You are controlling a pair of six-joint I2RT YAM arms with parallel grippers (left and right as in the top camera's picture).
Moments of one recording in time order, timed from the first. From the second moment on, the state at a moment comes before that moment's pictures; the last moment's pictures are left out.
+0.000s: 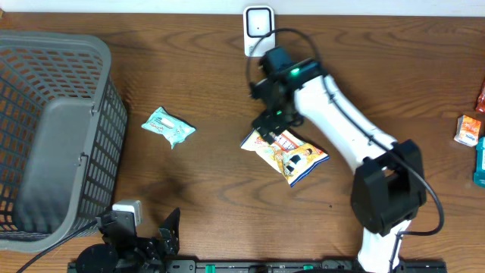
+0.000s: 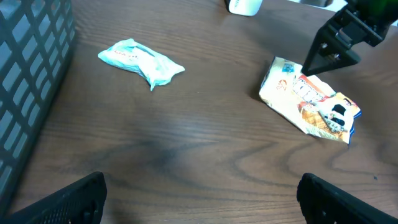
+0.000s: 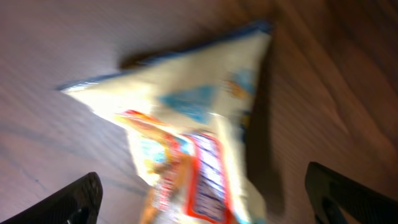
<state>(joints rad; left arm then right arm) -0.21 0.00 0.63 -1.15 0.09 -0.27 0.53 2.00 1.68 -1.15 -0.05 -0.19</state>
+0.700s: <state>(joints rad) -0.21 0.00 0.63 -1.15 0.09 -0.27 0.68 1.91 1.14 -0.58 0.34 -0.15</state>
